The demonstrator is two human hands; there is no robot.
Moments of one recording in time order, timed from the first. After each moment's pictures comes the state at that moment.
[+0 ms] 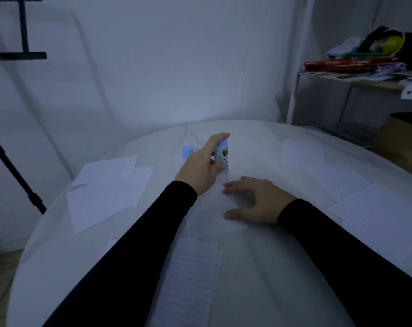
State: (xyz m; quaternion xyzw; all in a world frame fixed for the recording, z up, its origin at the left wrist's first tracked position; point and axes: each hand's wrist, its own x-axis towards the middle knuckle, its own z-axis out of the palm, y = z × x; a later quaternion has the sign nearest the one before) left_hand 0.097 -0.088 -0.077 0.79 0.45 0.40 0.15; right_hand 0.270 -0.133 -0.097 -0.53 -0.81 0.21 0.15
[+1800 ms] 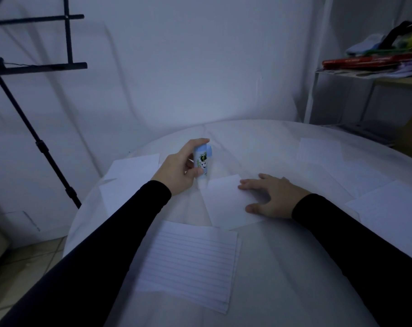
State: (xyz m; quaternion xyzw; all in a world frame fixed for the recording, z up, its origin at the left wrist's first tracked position) left_hand 0.011 -0.109 -0.074 0.79 0.47 0.38 0.12; right_hand 0.265 -0.138 -0.094 -0.54 -0.81 0.19 0.09
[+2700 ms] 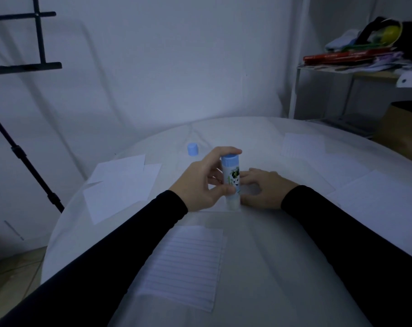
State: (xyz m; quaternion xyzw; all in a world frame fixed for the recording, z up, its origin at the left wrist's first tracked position) left_hand 0.080 -0.151 -0.069 0.83 0.34 0.38 0.24; right_hand 0.274 -0.127 -0.099 -0.52 -0.83 0.16 0.11
